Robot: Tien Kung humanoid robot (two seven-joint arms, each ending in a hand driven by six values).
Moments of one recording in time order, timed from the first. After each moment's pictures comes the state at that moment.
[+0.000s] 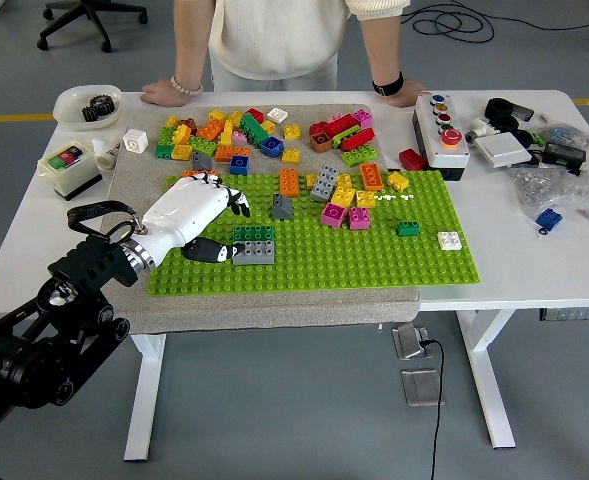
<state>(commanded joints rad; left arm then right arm) -0.54 0.22 -0.94 -1.05 2.25 0.21 -0.20 0.17 -0.15 1.63 0.18 -1.90 0.09 -0.10</state>
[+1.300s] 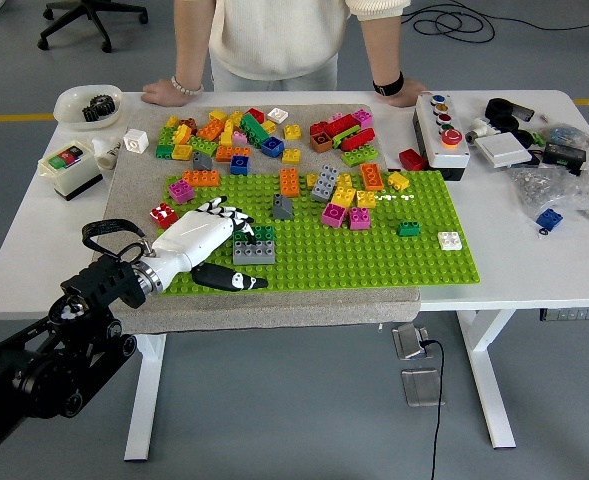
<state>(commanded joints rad) -0.54 0.18 -0.91 -0.94 2.19 0.17 -0.22 0.17 -0.15 1.62 0.18 -1.90 0.09 -0.10</state>
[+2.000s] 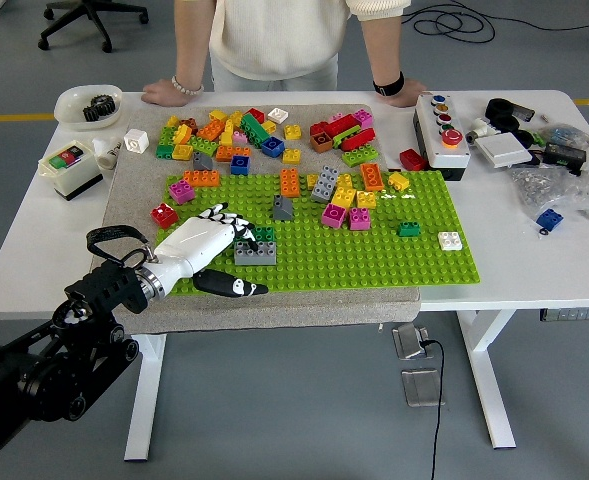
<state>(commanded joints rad) -0.54 0.17 -0.89 -0.90 2.19 0.17 -0.21 0.17 -0.15 1.62 0.18 -1.89 0.08 -0.10</state>
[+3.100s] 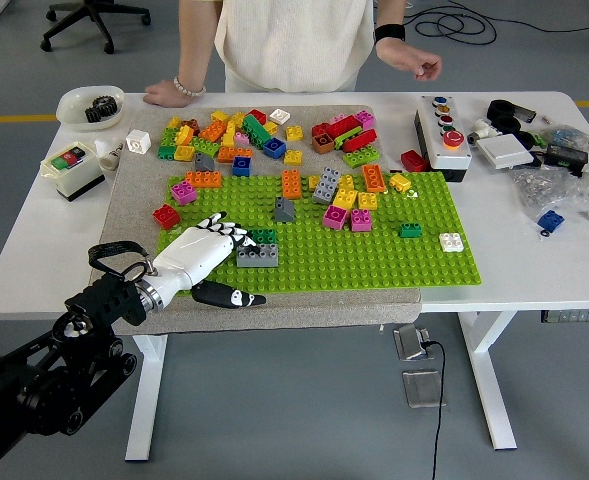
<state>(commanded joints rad) -0.50 0.17 -0.88 -0.92 2.25 0.16 -0.20 0.17 -0.15 1.63 0.18 -1.90 0.08 -0.10</state>
